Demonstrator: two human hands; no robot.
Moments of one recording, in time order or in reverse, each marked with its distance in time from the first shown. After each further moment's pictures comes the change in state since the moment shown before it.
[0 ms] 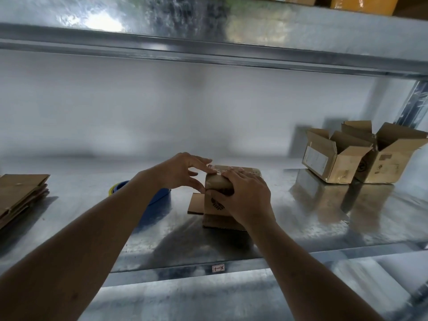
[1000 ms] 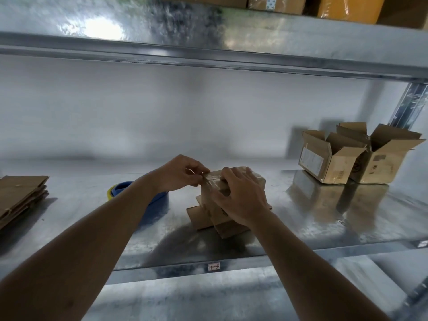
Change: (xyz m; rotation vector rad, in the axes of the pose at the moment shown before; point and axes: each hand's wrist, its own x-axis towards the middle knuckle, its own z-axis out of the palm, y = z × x) left_hand -0.004 0.011 0.014 -0.062 0.137 -0.091; right_hand 0.004 0.006 -0.012 0.135 -0.174 -0.065
